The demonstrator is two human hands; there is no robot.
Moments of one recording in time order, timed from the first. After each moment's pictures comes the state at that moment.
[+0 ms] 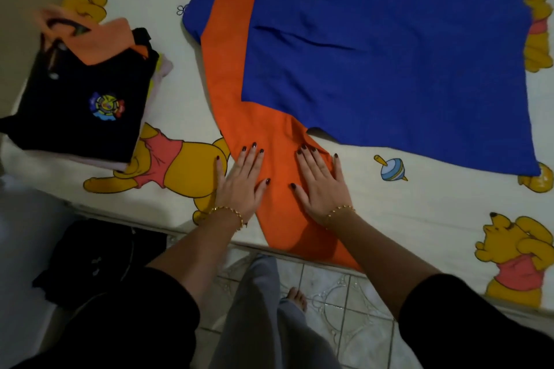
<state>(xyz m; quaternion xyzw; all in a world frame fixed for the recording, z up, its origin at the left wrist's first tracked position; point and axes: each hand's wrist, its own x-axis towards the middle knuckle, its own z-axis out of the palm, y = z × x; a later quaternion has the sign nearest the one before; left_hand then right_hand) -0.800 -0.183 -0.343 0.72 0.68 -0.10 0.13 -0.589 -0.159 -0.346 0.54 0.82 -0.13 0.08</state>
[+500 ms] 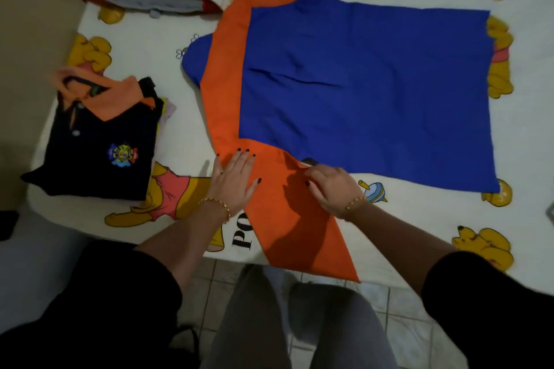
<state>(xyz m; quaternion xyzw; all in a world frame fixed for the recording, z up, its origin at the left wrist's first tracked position) -0.819 -0.107 -0.261 0.76 0.62 -0.13 0.17 -0.561 -0.091 -0.259 0.50 0.83 -0.25 0.02</state>
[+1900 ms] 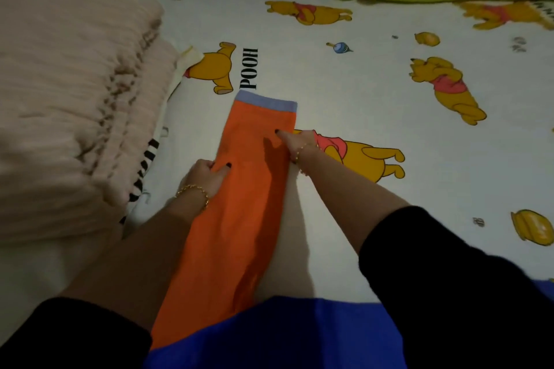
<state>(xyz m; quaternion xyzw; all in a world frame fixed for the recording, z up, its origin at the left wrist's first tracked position) -0.747 0.636 -0.335 0.48 0.77 0.14 0.40 -0.546 0.671 -0.293 0.69 0.29 -0.58 -0.34</state>
